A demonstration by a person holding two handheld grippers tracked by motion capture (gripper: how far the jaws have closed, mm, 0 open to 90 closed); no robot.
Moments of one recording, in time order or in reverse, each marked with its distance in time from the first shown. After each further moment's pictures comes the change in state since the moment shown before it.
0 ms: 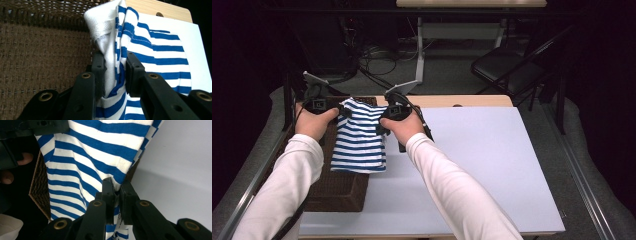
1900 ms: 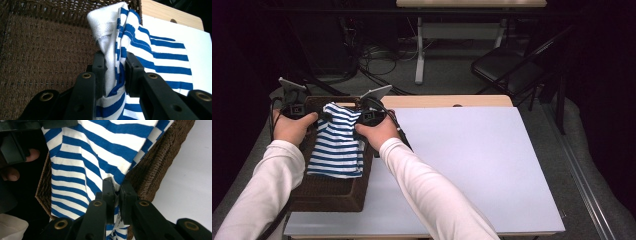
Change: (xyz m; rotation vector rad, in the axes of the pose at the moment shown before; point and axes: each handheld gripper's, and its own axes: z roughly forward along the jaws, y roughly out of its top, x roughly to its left) left arm 0.052 -0.007 -0.016 -0.025 0.034 -0.060; right arm 0.045 -0.003 0.044 0.012 0.018 -0.034
